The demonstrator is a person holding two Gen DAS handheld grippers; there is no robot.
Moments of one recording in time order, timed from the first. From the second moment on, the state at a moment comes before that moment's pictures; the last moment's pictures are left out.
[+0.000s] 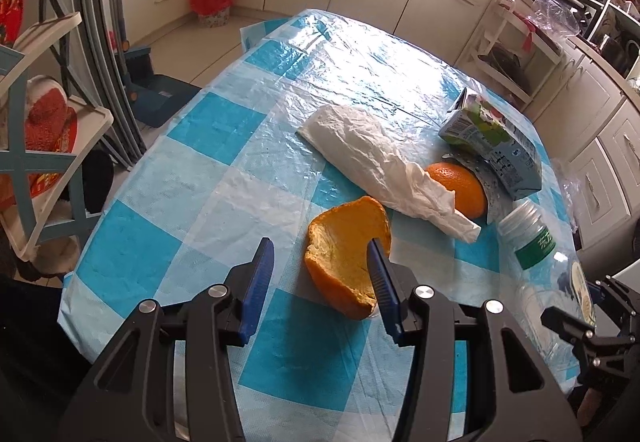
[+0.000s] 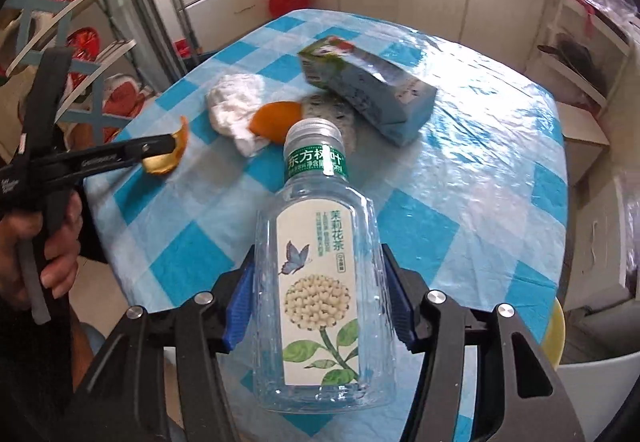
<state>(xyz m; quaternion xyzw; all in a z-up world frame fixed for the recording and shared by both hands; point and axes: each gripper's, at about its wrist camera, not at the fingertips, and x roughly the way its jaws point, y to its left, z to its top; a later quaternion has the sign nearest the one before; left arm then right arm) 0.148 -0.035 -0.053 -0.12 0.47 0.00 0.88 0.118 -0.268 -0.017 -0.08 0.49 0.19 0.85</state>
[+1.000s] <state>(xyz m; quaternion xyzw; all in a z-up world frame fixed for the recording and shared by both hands) 0.145 -0.047 -0.056 -0.11 0.47 -0.04 0.87 0.127 -0.277 -0.017 -0.08 0.48 0.14 0.86</state>
